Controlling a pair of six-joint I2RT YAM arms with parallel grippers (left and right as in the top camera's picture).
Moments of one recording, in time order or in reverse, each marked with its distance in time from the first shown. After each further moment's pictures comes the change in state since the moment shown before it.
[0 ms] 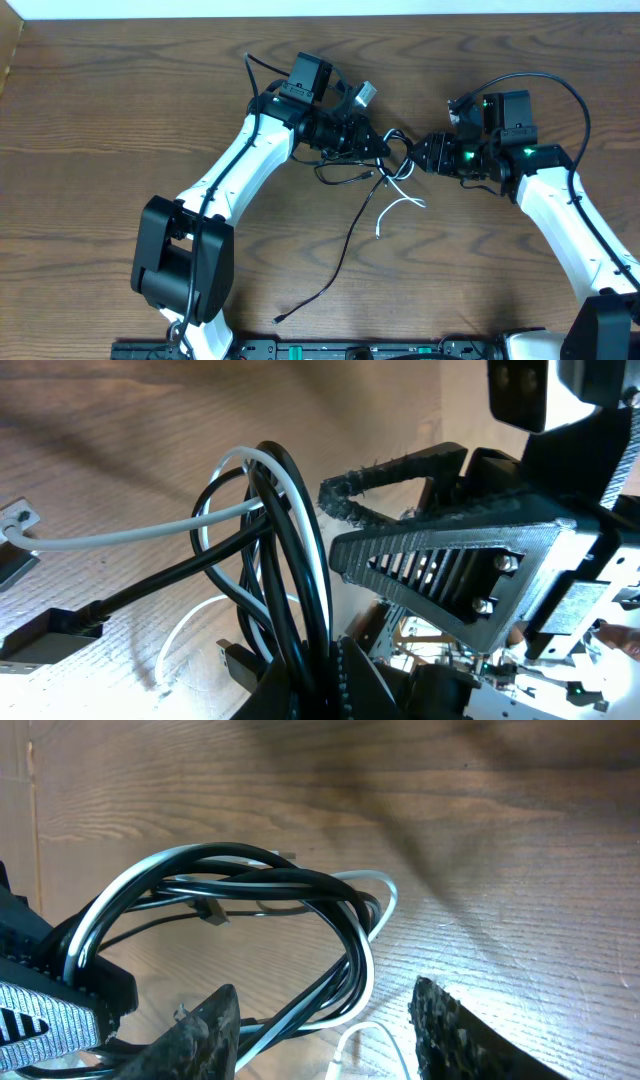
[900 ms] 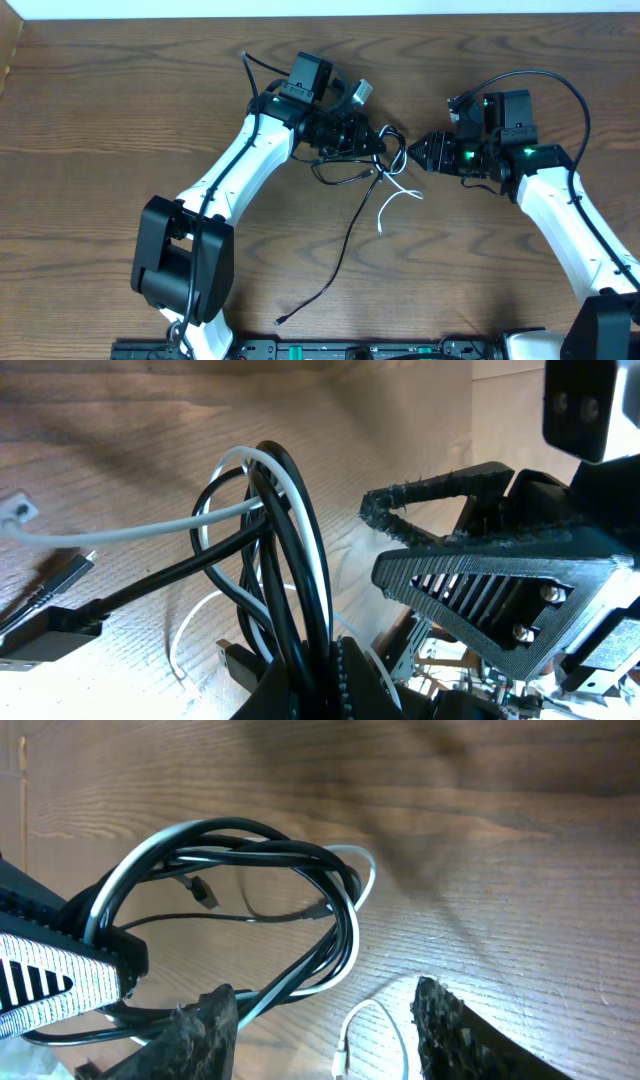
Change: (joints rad) left arm 0.000 0.000 0.000 0.015 -0.088 -0.032; right arm -0.001 0.000 0.000 0.021 0.016 -0.038
